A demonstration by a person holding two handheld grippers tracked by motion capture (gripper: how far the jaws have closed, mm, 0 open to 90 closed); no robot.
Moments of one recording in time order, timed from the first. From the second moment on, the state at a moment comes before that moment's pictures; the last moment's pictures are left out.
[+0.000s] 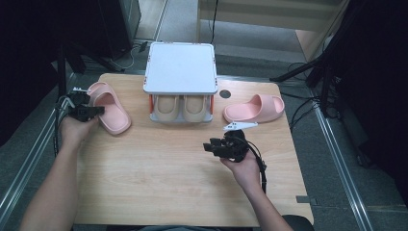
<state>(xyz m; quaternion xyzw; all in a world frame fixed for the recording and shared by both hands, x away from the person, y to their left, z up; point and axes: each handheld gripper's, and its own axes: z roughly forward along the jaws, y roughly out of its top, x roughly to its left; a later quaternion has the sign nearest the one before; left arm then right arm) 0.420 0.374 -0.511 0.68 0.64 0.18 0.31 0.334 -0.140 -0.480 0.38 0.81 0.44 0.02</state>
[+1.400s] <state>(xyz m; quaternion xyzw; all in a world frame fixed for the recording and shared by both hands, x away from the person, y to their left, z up) 0.421 0.404 -0.514 0.63 0.68 0.19 0.33 0.334 -0.138 -0.483 0.38 0.82 0.43 0.02</state>
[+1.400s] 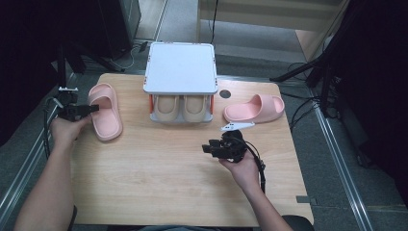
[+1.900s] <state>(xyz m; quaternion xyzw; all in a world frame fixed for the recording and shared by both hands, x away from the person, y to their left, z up) 0.430 0.396 -0.517 0.64 0.66 0.23 0.32 0.327 -0.151 -0.484 0.40 0.81 0.43 0.02</state>
